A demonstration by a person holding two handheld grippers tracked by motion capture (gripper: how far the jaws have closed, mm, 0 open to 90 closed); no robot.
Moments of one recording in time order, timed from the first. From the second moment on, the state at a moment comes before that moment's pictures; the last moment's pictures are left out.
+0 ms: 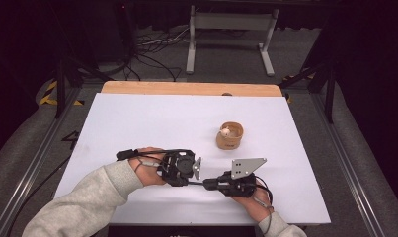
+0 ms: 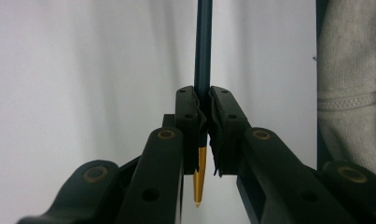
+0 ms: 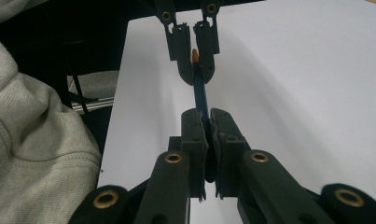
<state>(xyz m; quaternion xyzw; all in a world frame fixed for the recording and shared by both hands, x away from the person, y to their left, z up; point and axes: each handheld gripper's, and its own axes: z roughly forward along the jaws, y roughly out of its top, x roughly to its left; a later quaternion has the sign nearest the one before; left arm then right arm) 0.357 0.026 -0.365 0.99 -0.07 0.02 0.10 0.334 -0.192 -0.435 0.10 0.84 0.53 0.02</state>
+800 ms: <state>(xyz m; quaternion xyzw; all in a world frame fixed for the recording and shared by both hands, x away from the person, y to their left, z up) 0.364 0.060 -0.346 0.97 -0.04 0.03 0.24 0.330 -0.208 -0.416 0.09 0.82 0.56 0.04</state>
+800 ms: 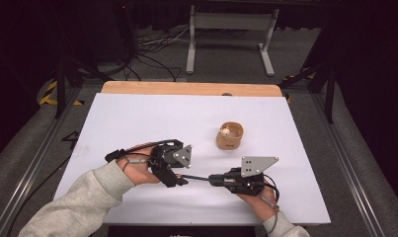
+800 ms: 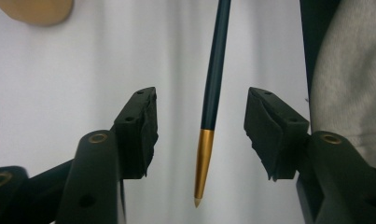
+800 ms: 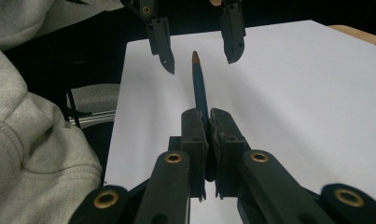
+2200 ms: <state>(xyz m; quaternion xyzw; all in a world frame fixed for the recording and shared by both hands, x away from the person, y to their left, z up) 0.361 0.107 -0.406 0.89 0.06 -0.01 0.45 0.326 -0.221 -0.405 0.10 0.80 0.59 0.05</state>
